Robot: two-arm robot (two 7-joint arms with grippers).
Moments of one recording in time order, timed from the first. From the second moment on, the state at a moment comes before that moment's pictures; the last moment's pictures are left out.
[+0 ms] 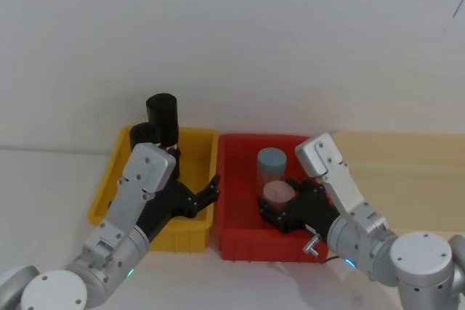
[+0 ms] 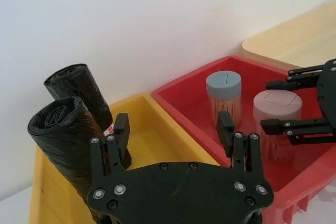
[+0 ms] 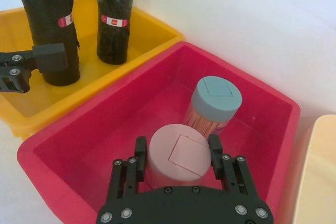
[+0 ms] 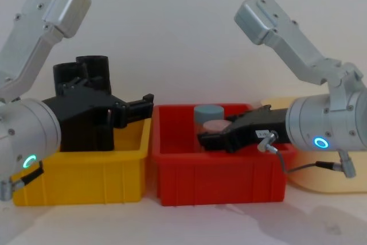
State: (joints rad) left arm -0.24 0.38 0.45 -1.63 -0.20 0.01 -0.01; right arm 0.45 0.21 -0.50 -1.40 0.03 0.35 0.33
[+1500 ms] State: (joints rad) left arm -0.24 0.38 0.45 -1.63 -0.20 0.01 -0.01; right arm 0.42 0.26 -0.24 -1.60 0.05 0.40 0.21
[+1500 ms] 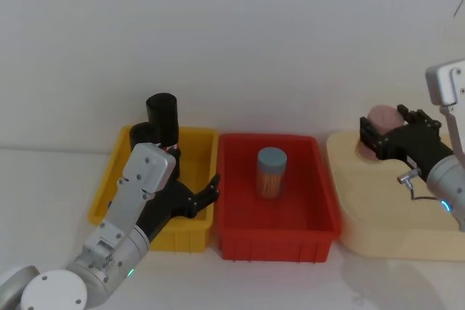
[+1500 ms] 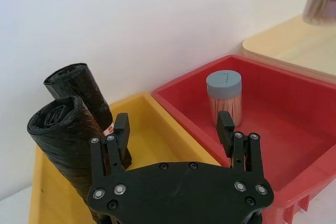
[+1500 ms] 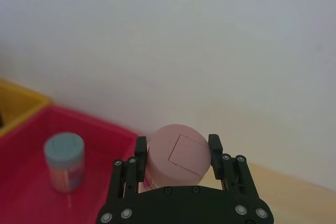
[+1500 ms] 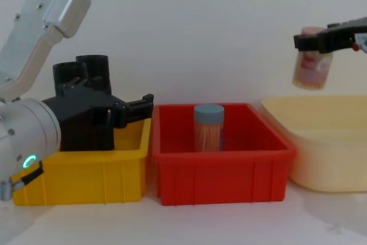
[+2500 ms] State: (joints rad) left arm -0.24 0.38 0.45 -1.63 -0.20 0.01 -0.01; right arm 0.45 0.25 -0.27 -1.43 -0.04 0.43 0.17
